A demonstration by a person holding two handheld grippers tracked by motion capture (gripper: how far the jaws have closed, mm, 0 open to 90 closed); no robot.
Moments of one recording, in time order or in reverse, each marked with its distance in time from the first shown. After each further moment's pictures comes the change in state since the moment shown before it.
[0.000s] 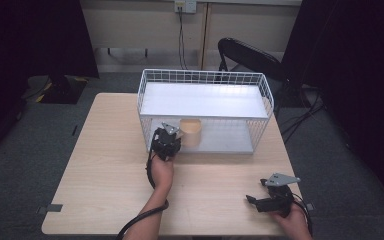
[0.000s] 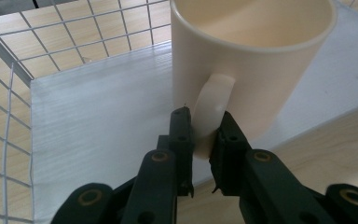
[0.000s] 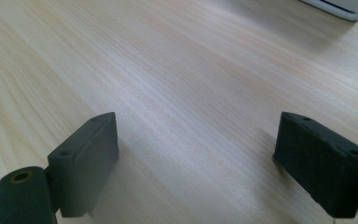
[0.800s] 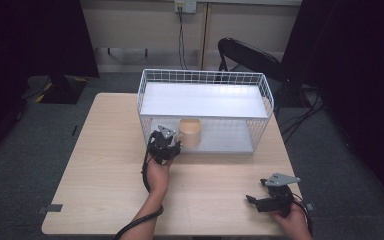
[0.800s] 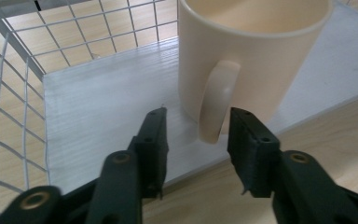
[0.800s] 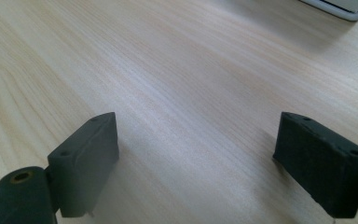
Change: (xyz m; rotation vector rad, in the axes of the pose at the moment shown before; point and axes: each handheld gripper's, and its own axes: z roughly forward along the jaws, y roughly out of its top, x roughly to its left) left arm 0.004 -0.009 -0.012 -0.028 -0.001 0.002; right arm 0.000 0.000 0.000 0.000 0.000 -0.001
